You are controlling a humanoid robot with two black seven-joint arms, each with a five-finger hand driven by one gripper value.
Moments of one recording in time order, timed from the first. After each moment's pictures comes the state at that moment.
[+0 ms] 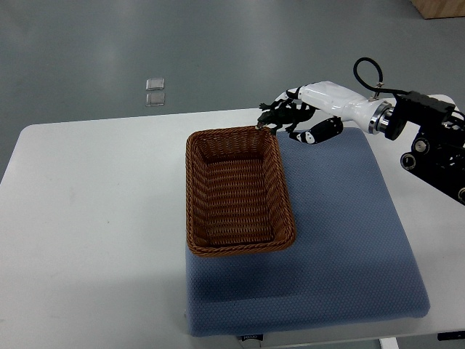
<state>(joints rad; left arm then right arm) 0.02 0.00 -0.12 -0.16 0.03 -0.01 0.01 0.89 -0.46 0.48 1.10 -1.62 -0.01 0.32</state>
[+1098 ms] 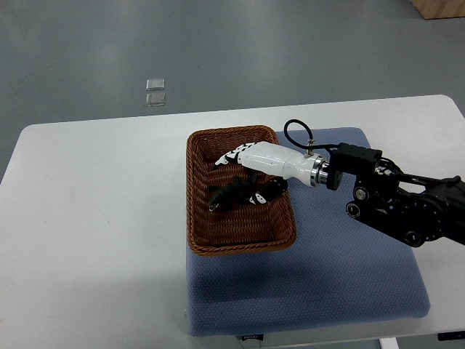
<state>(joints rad) 0.02 0.00 -0.12 -0.16 0.03 -0.01 0.01 0.82 -0.30 0.39 1.08 -1.71 -0.01 0.35</state>
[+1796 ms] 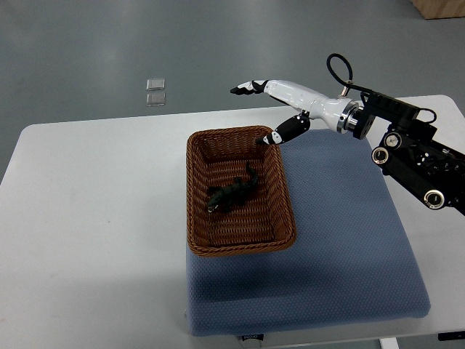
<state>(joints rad) 0.02 0.00 -0.12 -0.16 0.03 -0.01 0.01 0.74 -0.28 0.99 1.08 -1.68 0.27 0.30</state>
